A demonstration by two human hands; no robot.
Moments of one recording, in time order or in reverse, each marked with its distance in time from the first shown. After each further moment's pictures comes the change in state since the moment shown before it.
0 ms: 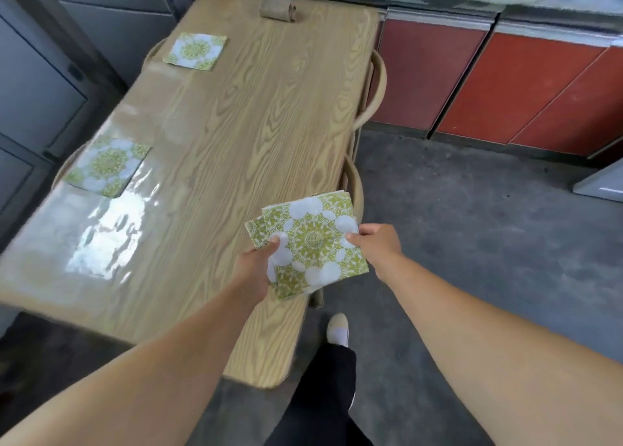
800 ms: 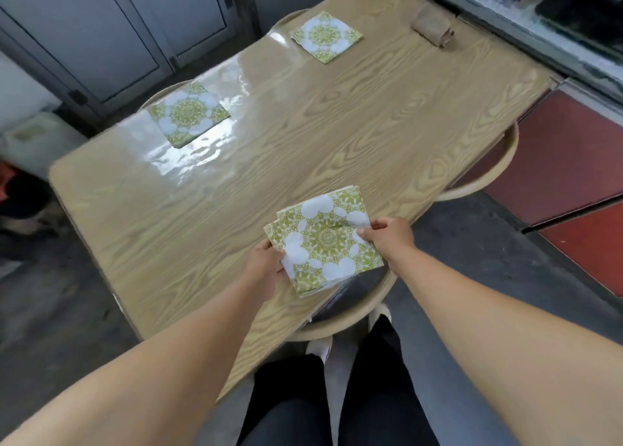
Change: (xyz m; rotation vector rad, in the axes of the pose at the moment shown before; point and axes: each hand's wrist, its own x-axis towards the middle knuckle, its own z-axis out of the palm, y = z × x) left_hand 0.077 0.044 0.044 -0.250 0.452 -0.044; right_hand 0.160 -0.141 0.031 -0.385 -0.384 -0.158
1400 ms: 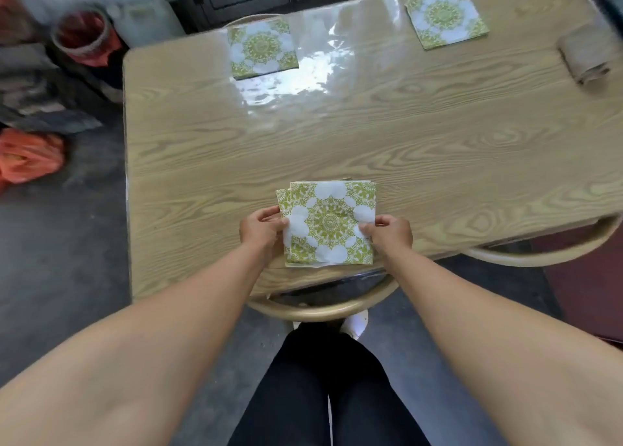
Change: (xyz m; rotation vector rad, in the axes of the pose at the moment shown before) left_hand 0.004 -0.005 0.060 -0.428 0.493 0.042; right_hand 0.083 -0.018 -0.011 -0.223 -0.249 -0.043
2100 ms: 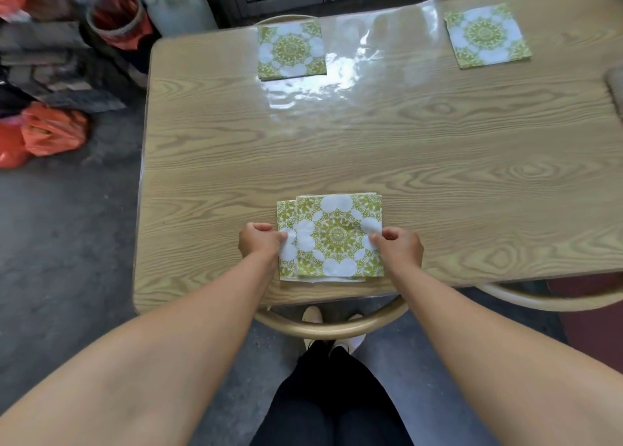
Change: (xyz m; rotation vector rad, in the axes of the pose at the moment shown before) left_hand 0.025 -0.008 -0.002 0.081 0.380 -0.069; right_hand 0.025 -0.009 0.007 -0.224 -0.004 -0.119
